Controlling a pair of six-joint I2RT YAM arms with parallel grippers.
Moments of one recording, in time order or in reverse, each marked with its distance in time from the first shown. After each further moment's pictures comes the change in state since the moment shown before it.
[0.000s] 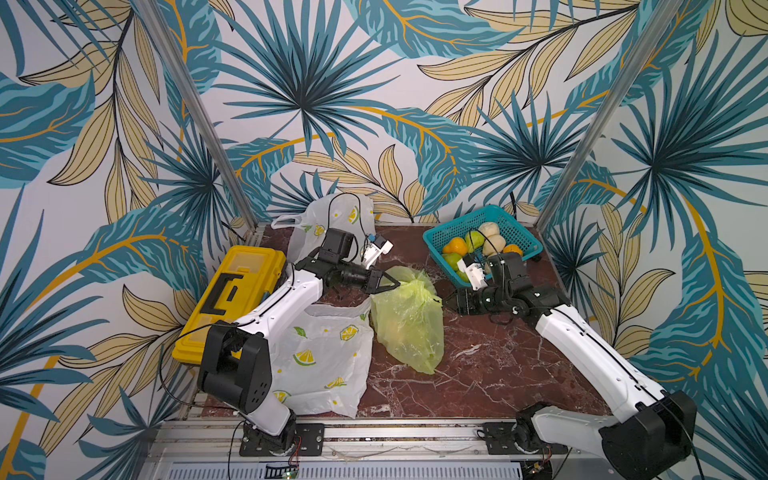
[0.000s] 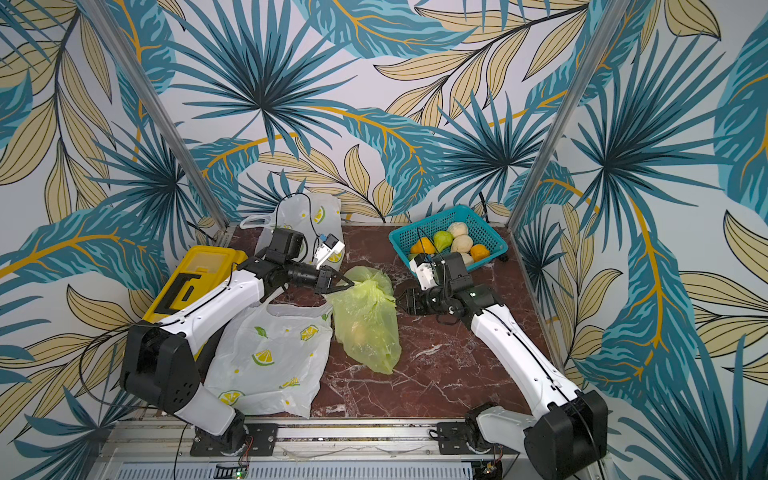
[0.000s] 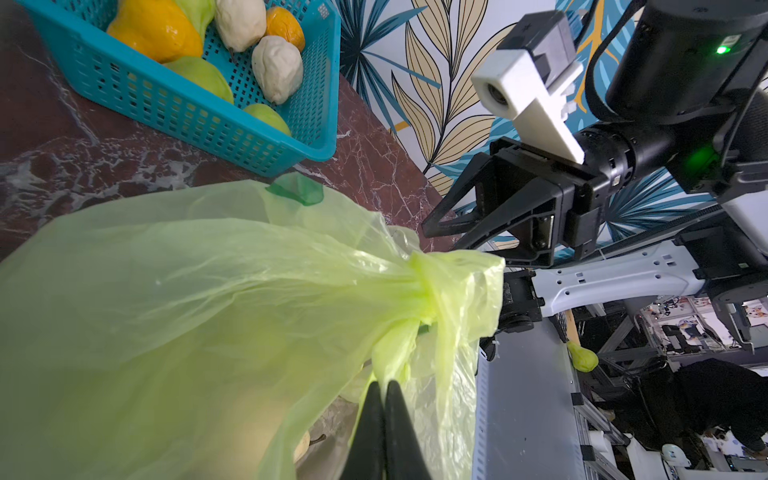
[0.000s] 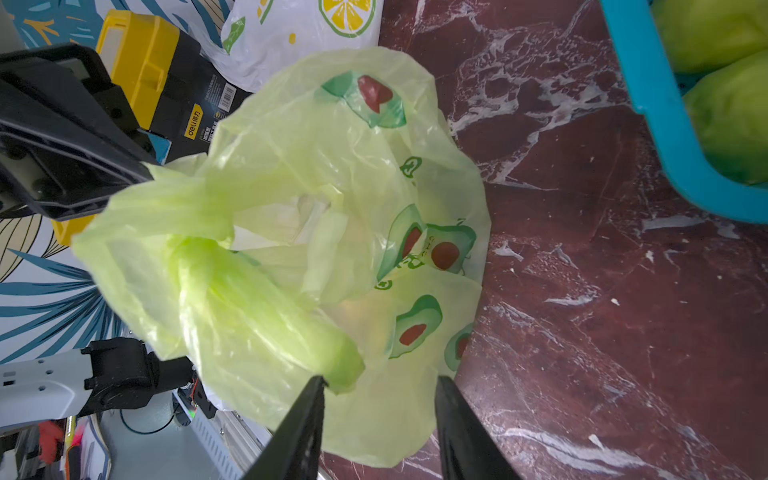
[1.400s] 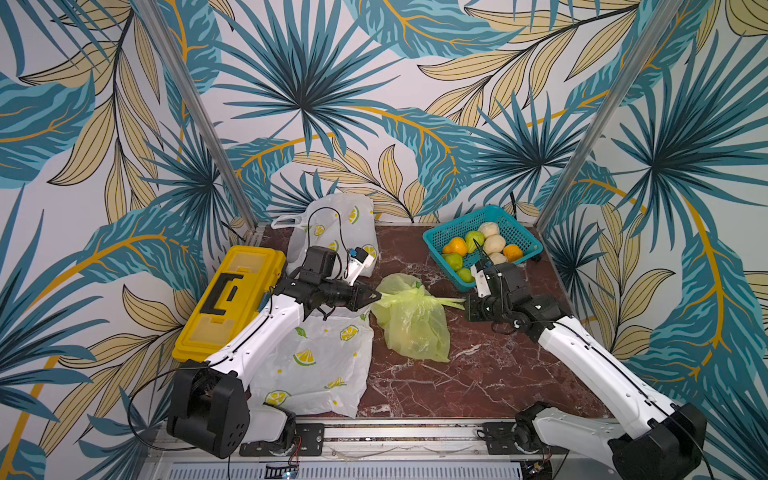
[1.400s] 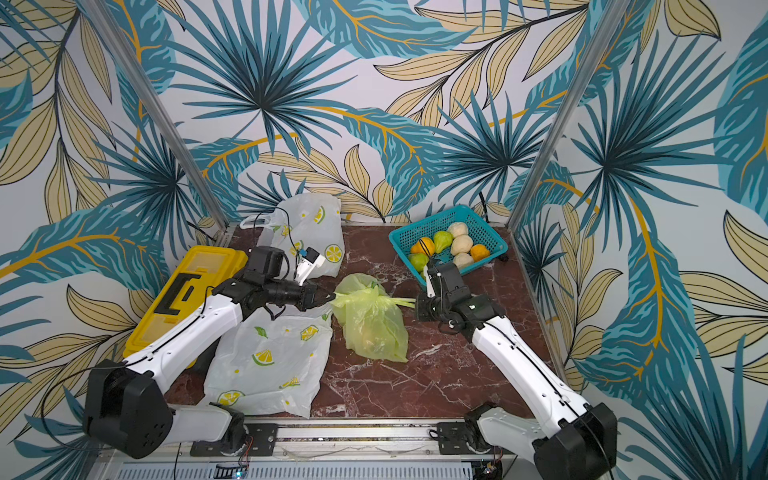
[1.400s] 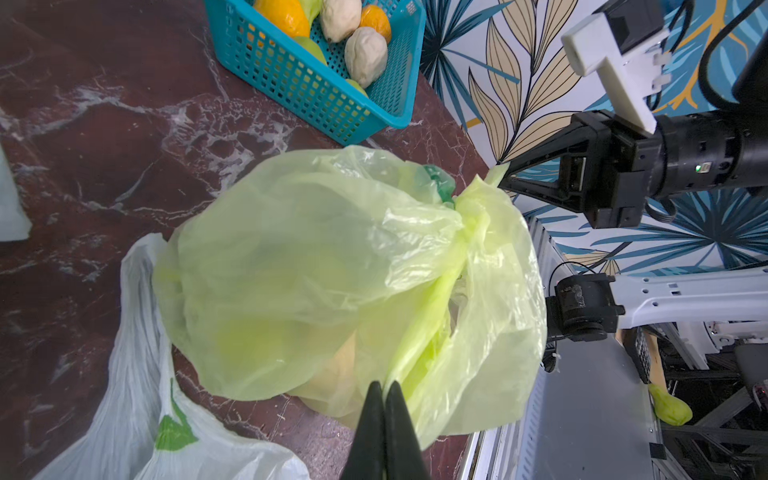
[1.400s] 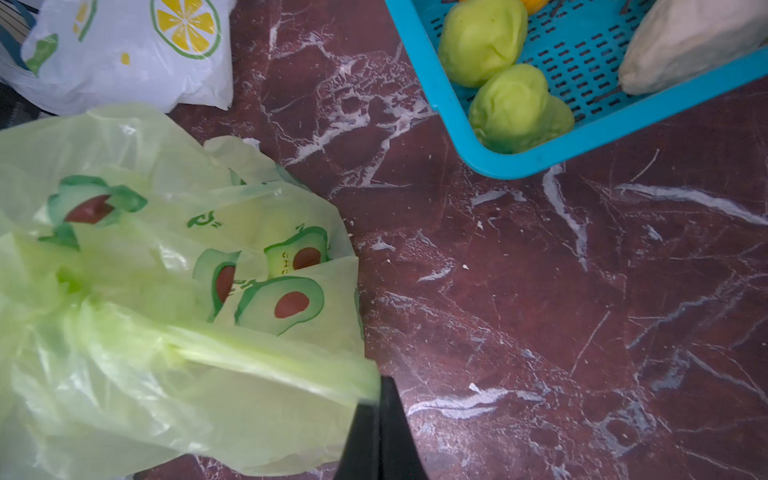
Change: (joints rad) left arm 0.050 -0.236 -0.245 -0.007 -0.226 -0.001; right arm 0.068 -0.076 -0.071 -0.050 0.465 0.083
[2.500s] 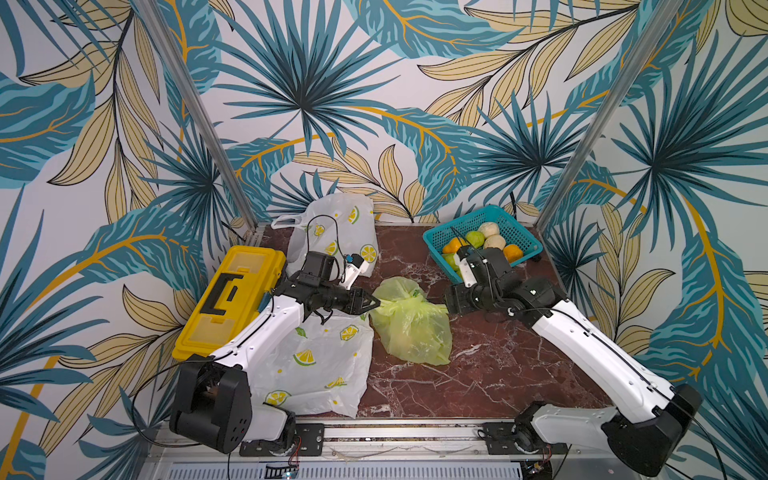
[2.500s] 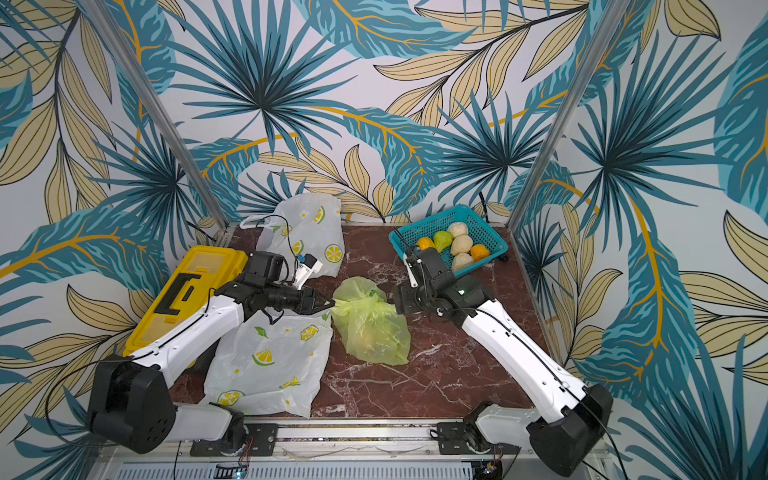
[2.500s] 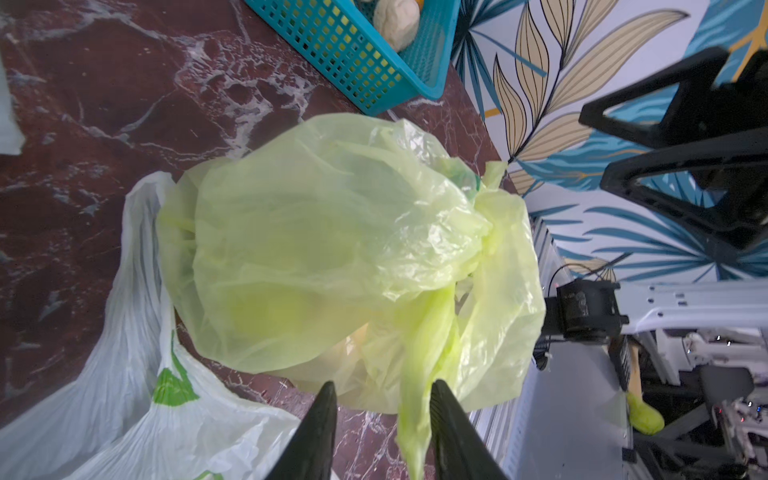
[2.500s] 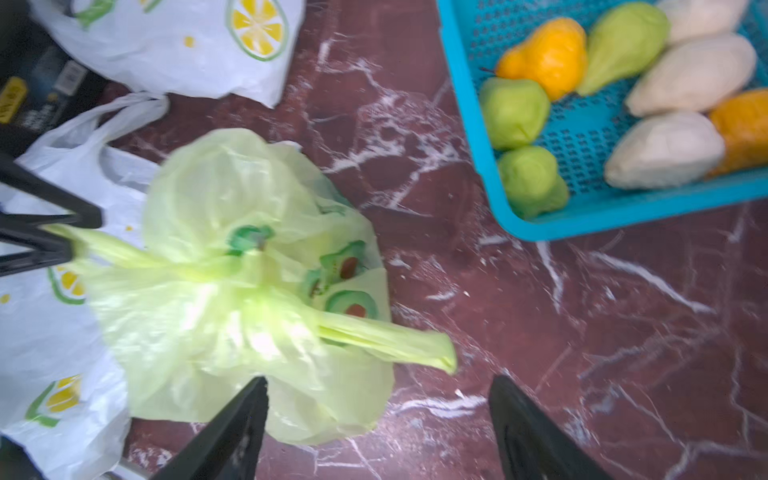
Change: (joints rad) left arm 0.021 0.018 -0.033 -0.014 0.029 -0.050; right arm 0.217 0.154 0.335 -0.167 0.097 -0.100
